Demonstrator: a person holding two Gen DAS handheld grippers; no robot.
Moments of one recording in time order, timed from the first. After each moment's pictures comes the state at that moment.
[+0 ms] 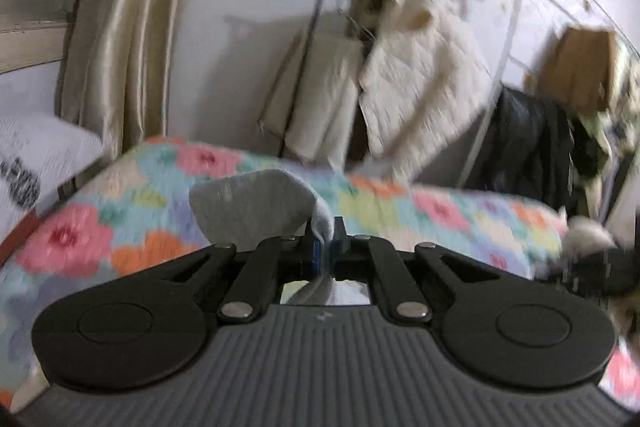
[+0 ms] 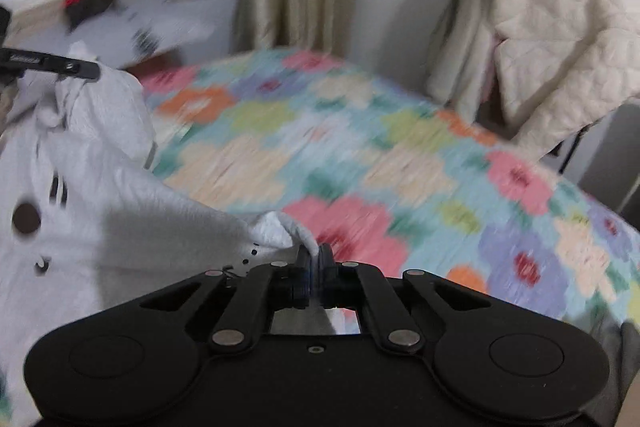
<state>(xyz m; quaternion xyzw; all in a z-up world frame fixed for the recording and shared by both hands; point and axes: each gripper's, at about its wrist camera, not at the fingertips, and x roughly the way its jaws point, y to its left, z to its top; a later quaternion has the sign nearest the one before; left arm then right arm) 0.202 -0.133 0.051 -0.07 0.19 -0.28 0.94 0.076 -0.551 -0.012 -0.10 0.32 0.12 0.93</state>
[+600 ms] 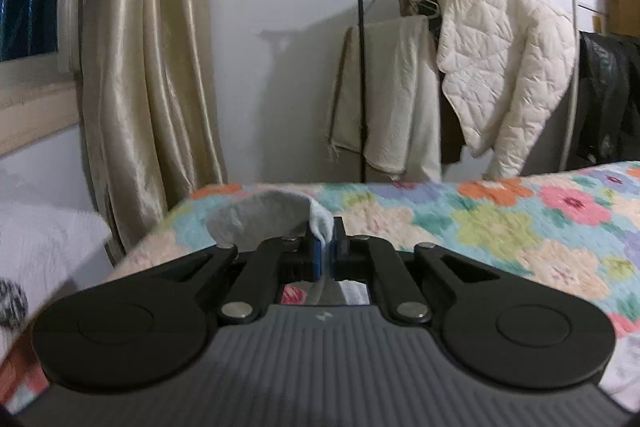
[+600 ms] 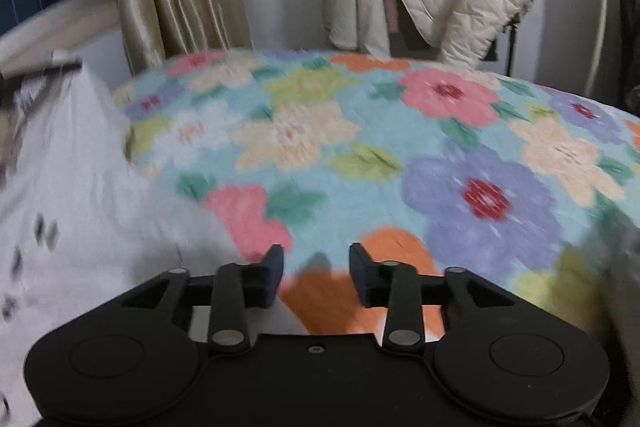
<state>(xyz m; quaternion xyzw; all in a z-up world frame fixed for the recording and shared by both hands) 0.343 -0.206 0.009 0.06 0.16 -0.18 0.97 0.122 -0.646 -0.079 0.04 0.37 0.03 0.93</state>
